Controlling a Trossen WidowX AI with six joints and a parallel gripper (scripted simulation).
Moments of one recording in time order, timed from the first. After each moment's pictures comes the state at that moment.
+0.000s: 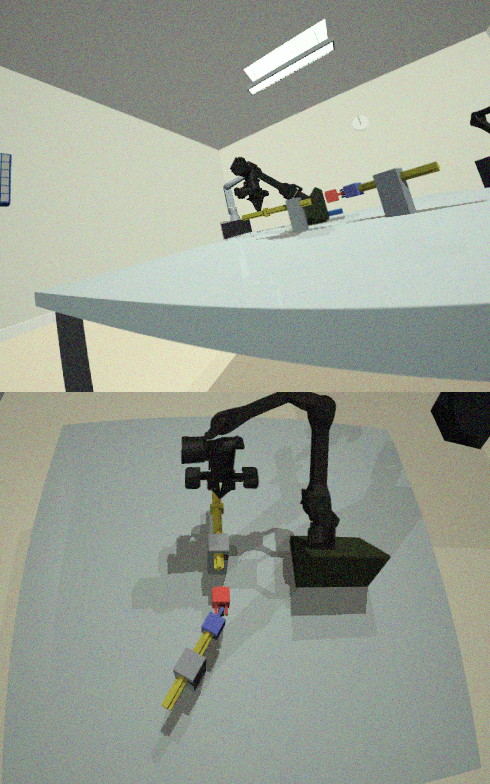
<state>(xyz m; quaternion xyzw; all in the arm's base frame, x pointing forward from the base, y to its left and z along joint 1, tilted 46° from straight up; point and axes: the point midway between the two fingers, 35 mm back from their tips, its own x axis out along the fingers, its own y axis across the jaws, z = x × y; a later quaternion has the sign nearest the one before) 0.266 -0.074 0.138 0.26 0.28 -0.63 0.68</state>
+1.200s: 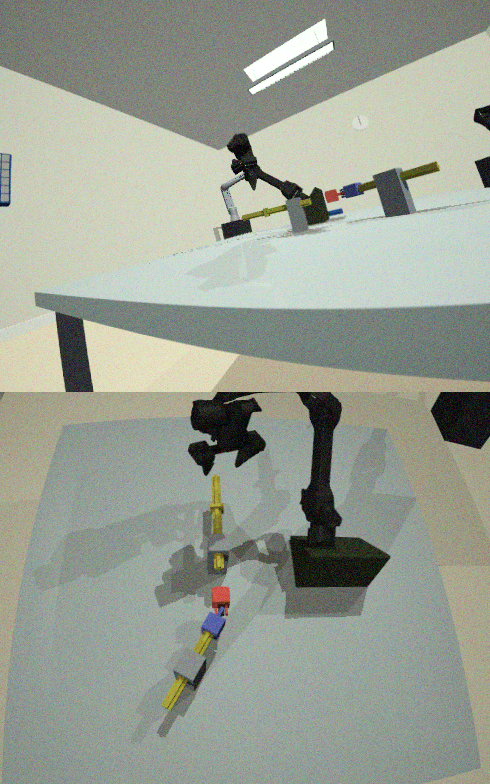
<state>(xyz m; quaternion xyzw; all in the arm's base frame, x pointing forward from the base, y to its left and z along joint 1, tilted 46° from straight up) 0.257 0.009 0.215 0.12 0.41 -0.48 0.77</state>
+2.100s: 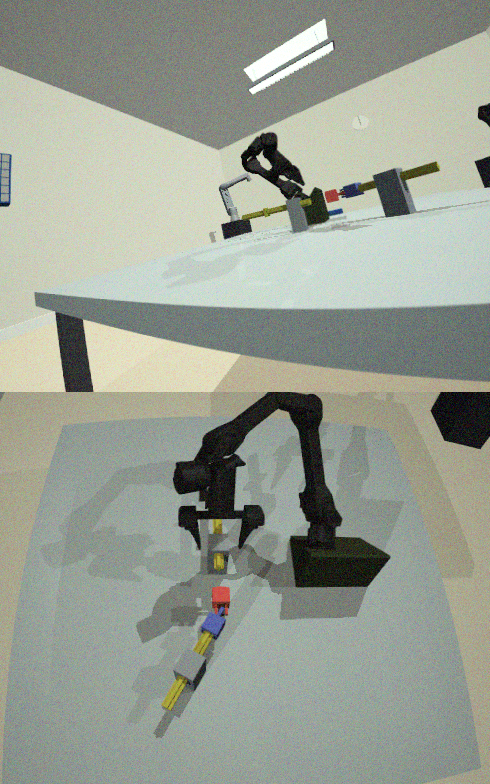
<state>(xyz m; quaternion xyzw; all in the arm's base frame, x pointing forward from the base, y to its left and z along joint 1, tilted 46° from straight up) 0.262 0.105 0.047 0.40 0.44 -0.53 0.60</state>
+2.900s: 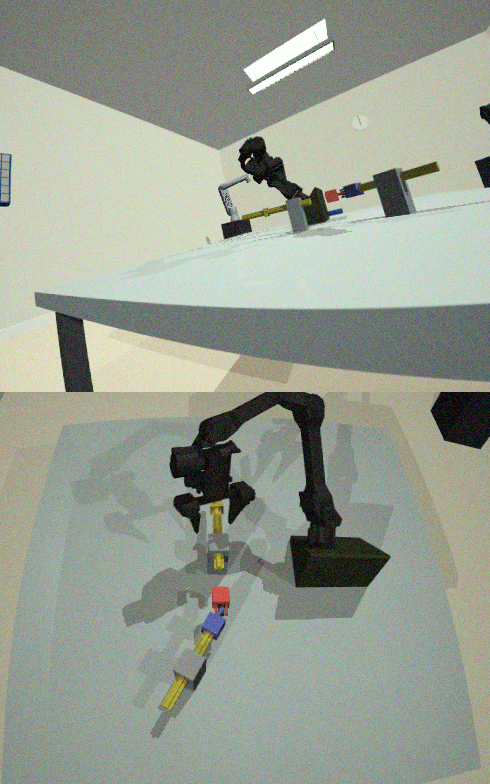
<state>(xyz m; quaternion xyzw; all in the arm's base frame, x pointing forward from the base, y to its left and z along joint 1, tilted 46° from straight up) 0.278 0.061 0.085 0.23 0.51 -0.45 0.70</state>
